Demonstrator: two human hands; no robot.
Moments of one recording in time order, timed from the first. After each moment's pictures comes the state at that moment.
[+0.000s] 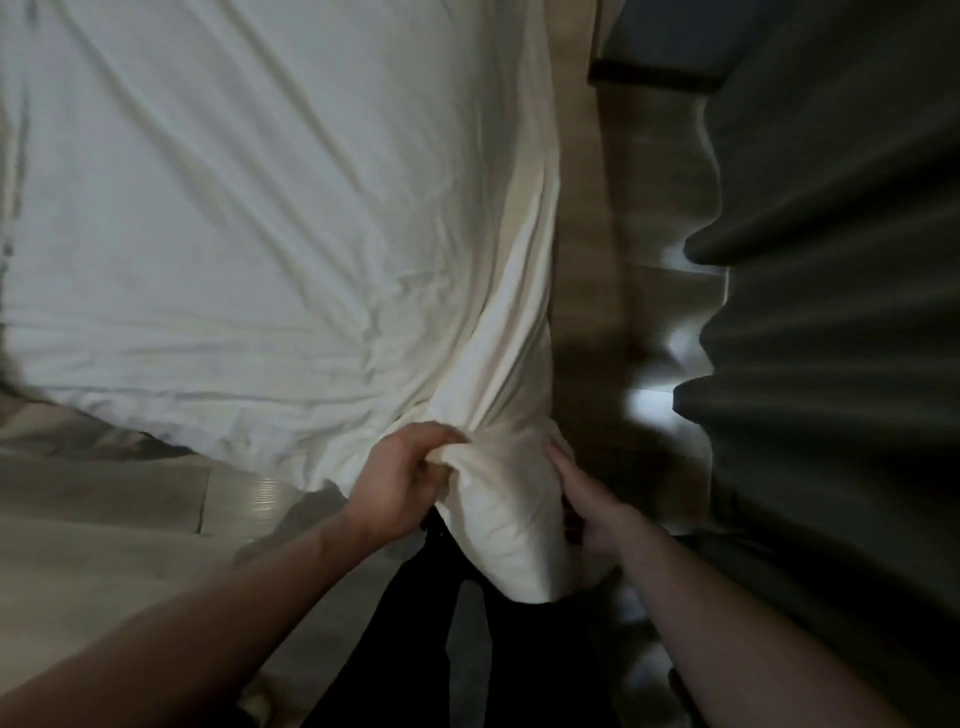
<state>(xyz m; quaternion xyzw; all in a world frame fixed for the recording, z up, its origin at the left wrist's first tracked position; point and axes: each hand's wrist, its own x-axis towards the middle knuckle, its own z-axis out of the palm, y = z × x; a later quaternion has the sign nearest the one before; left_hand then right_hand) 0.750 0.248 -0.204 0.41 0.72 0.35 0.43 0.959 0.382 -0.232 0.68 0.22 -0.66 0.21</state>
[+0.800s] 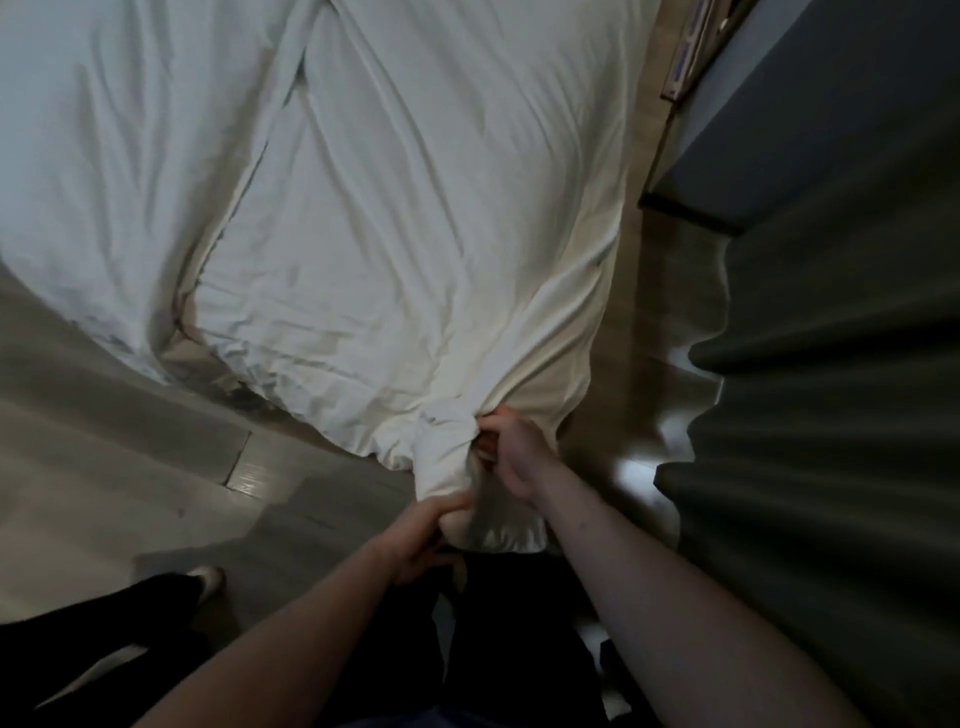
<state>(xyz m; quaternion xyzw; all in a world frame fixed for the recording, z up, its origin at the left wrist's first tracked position) 0.799 0.192 -0.080 -0.23 0.57 0.41 0.68 0.819 0.353 -0.059 0.53 0.37 -0.75 0.09</state>
